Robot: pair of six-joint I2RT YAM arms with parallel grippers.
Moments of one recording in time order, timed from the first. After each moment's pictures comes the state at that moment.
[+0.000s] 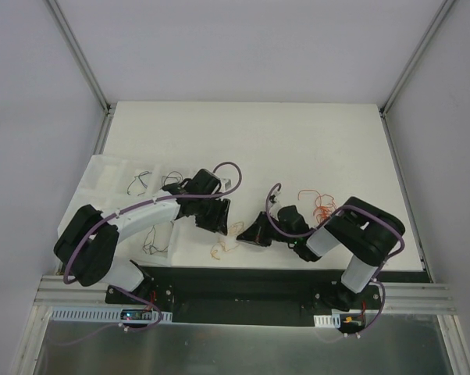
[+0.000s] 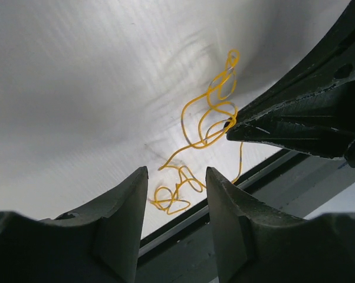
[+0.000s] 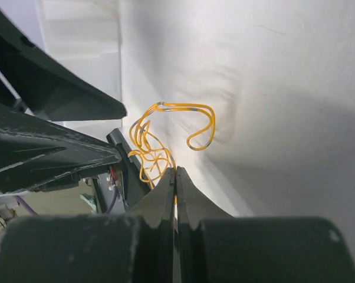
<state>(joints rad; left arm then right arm) -0.70 1.44 0.83 -0.51 0.29 -0.47 0.84 1.74 0.31 0.96 -0.35 1.19</state>
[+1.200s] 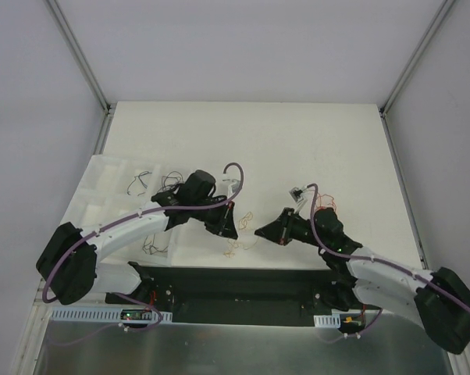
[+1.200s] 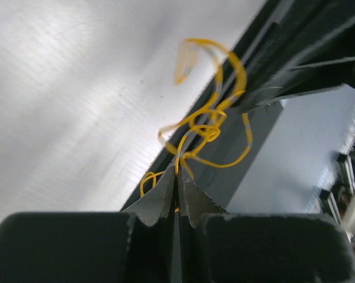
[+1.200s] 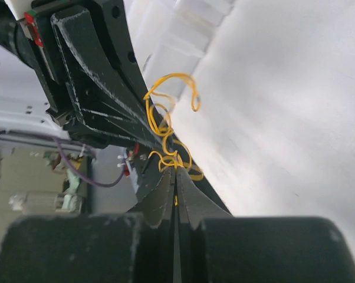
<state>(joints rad) -0.75 1.27 0.76 -0.30 0.65 -0.44 0.73 1.01 0.17 0.64 -0.48 0.94</state>
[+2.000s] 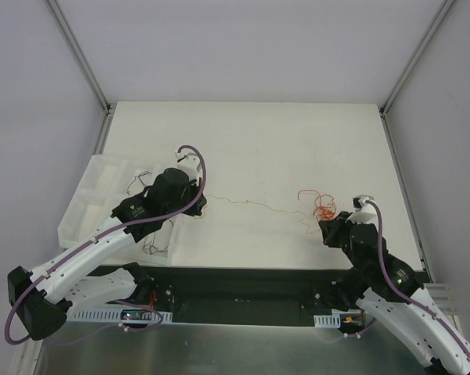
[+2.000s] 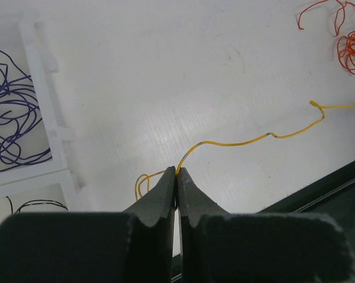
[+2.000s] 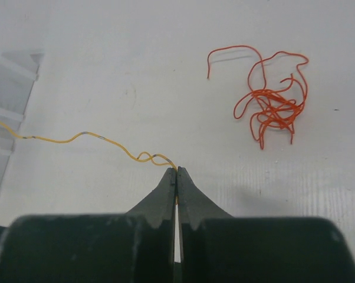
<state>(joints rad) -0.75 0.94 0.85 -0.53 -0.12 -0.41 0.73 0.21 0.46 -0.70 0.38 0.60</state>
